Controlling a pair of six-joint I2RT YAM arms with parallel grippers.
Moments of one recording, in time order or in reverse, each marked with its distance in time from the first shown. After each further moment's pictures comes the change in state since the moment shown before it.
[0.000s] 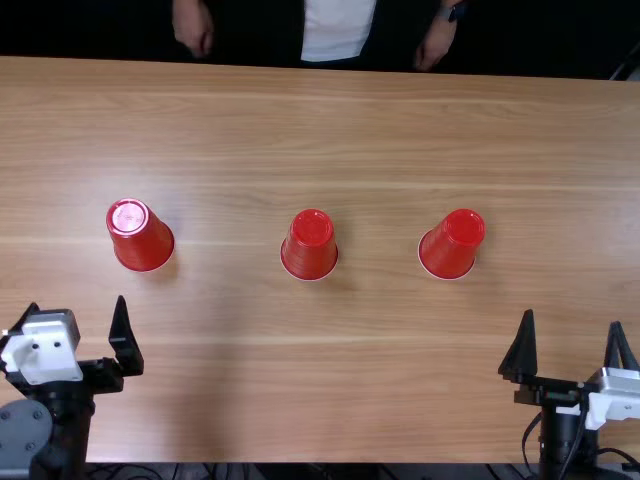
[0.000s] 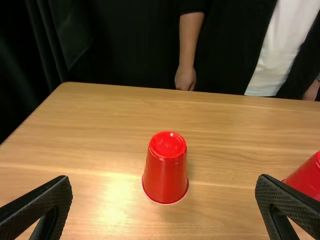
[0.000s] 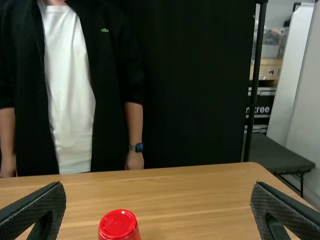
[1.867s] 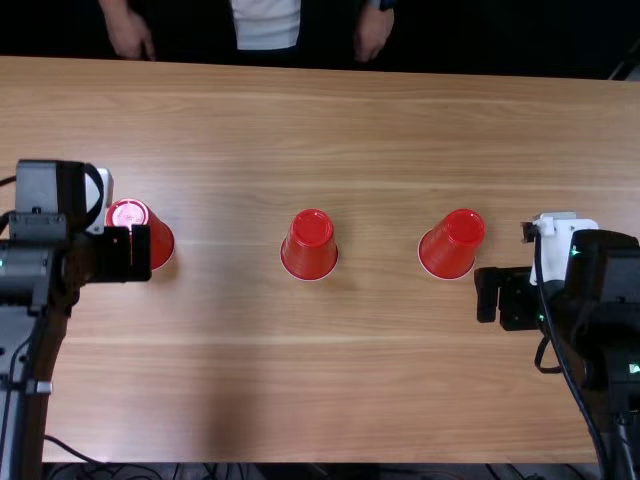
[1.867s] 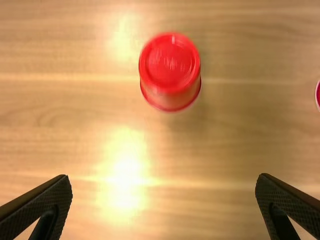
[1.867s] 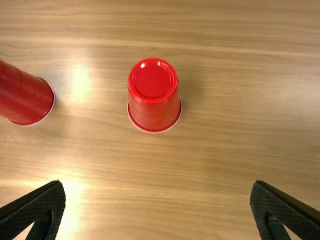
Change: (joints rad) left arm 0.000 1.022 0.824 -0.667 0.000 0.043; right arm 0.010 0.985 0.818 -0.863 -0.169 -0.048
